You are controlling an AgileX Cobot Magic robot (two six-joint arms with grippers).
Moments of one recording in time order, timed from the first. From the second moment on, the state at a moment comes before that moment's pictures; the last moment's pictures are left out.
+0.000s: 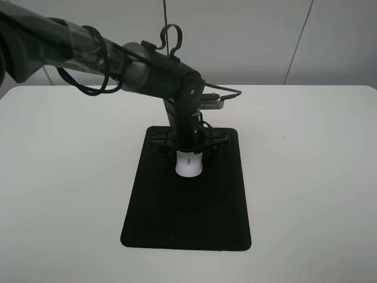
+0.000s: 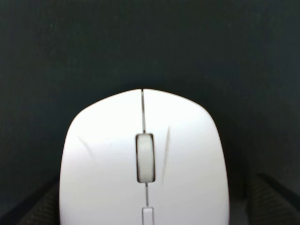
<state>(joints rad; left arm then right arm) -0.82 2.28 -1.53 0.00 0.72 -0.80 -0.05 -0.01 -0.51 -0.08 1.07 0.06</state>
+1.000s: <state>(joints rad) -0.82 2.00 -1.60 0.20 0.90 -0.63 -0.05 -0.01 -0.51 -0.08 1.07 0.06</state>
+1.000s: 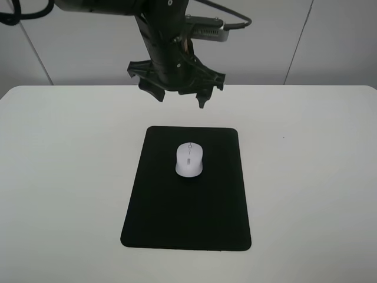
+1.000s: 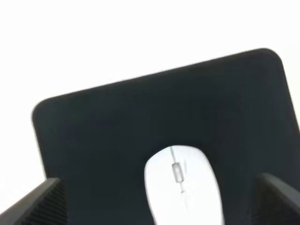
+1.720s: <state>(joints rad) -0.50 1.61 -1.25 0.15 0.94 -0.41 -0.05 -0.01 -0.51 -0.08 1.07 0.06</state>
